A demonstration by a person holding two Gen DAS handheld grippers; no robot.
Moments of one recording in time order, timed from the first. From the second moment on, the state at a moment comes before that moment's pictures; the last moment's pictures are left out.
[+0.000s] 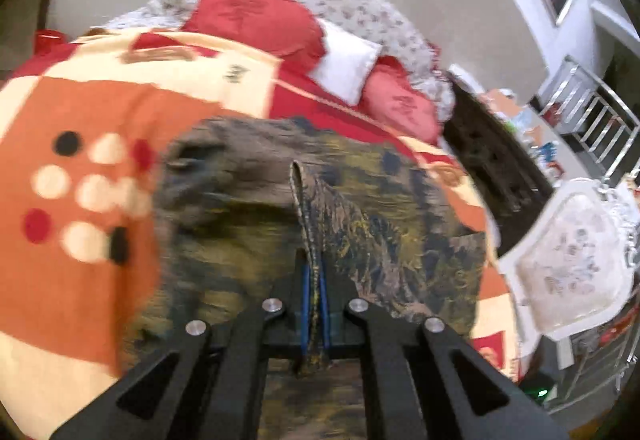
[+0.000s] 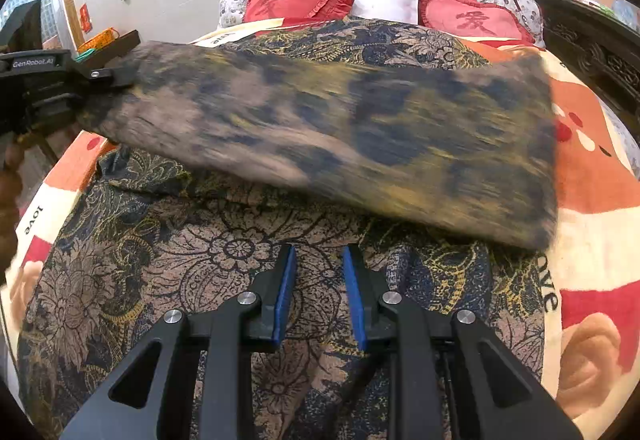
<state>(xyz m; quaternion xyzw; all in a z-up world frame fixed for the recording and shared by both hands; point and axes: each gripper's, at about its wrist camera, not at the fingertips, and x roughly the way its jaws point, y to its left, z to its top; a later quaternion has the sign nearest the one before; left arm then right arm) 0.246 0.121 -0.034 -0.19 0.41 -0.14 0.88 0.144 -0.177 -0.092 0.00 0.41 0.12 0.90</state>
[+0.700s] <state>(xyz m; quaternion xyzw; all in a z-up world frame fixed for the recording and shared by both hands) 0.206 0.102 -0.039 -0.05 0.30 0.02 0.95 0.130 -0.212 -0.056 0.06 0.40 0.17 0.90</state>
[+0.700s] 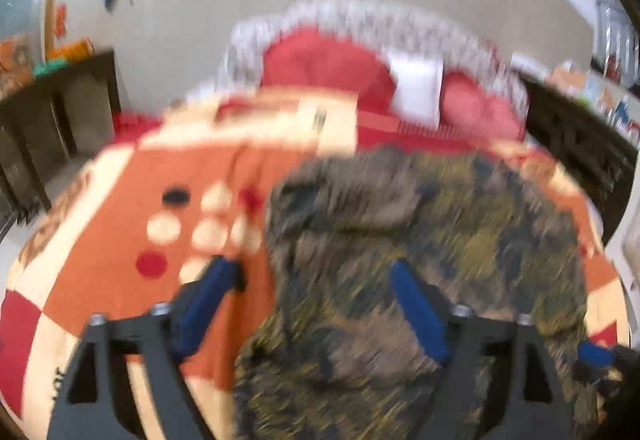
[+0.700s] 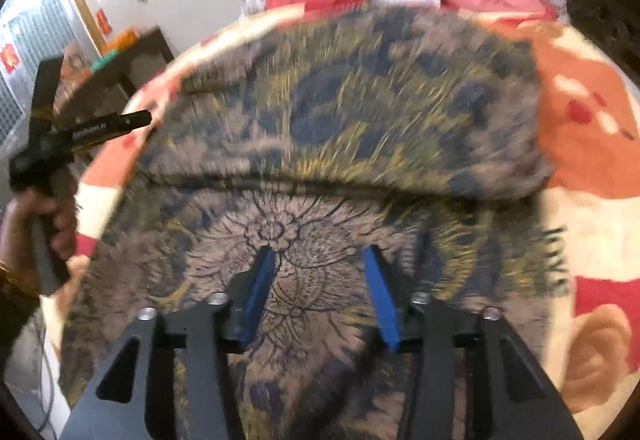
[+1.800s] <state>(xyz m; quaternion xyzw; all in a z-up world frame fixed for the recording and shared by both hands) 0.242 0.096 -0.113 -0.02 0.41 0.03 0.91 0.317 -0.285 -0.093 0.01 0.51 0.02 0.86</state>
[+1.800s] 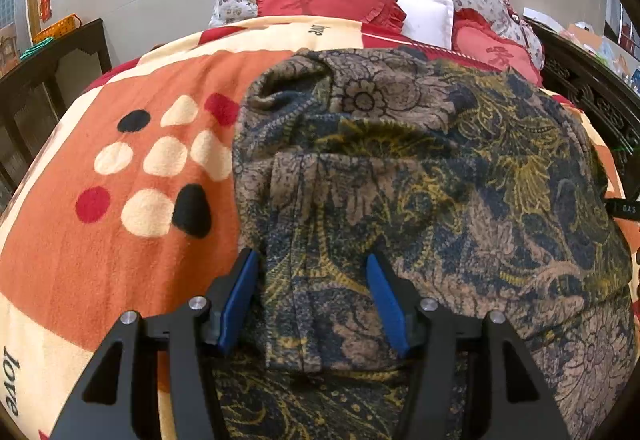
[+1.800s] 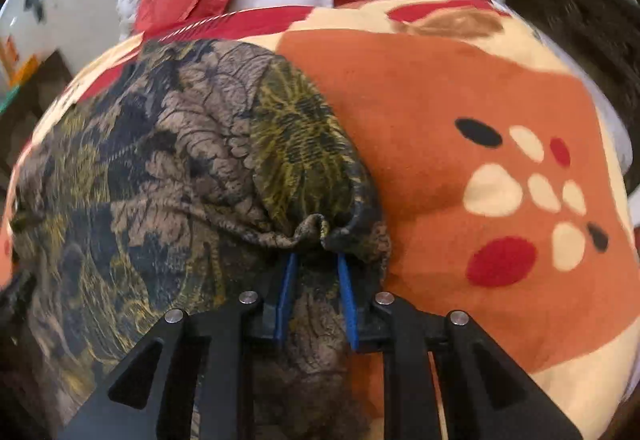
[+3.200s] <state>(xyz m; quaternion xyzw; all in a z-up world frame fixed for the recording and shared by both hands) 0.260 0.042 -0.099 -0.01 0.43 0.04 0.90 0.195 -0.175 -0.101 -0.01 0.44 0.03 0.90</state>
